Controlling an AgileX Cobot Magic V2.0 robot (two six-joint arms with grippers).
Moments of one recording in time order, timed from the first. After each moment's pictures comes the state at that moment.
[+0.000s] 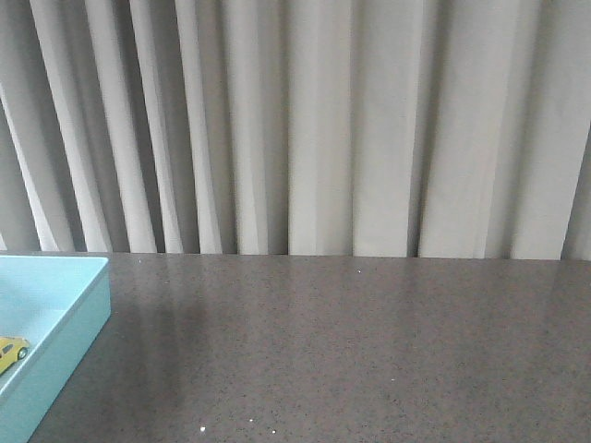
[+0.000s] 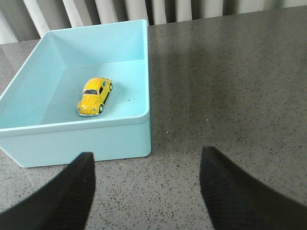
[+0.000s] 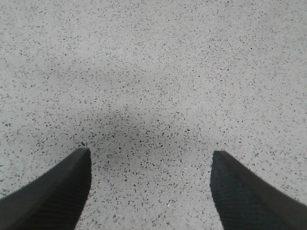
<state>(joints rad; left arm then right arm) 0.06 0.42 -0.66 -0.05 0.74 0.10 0.11 0.82 -0.70 -0.20 0.80 0.18</state>
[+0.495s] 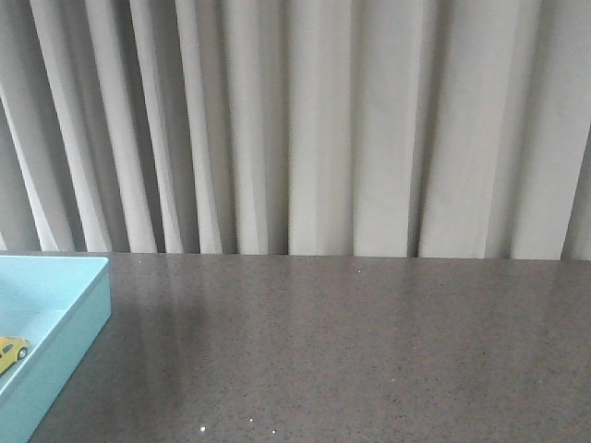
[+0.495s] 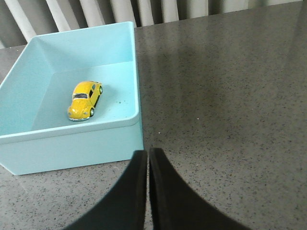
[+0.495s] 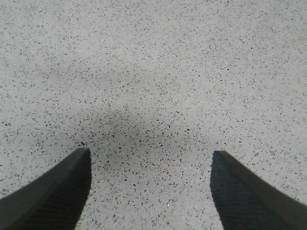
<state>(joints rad) 0.02 0.42 -0.66 -0.03 0.74 0.10 0.11 0.82 -0.70 -0.20 0.80 0.18</state>
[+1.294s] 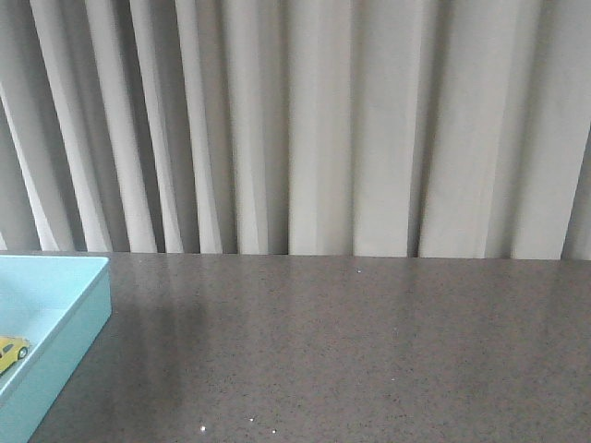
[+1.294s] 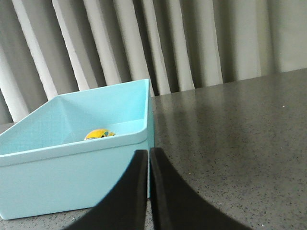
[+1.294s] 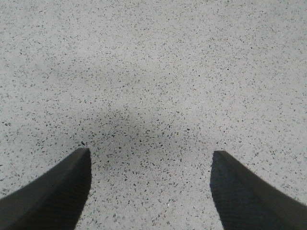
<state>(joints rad) 0.02 0.00 0.00 0.01 0.05 0.10 0.11 0.82 -0.70 -0.20 0.80 0.18</state>
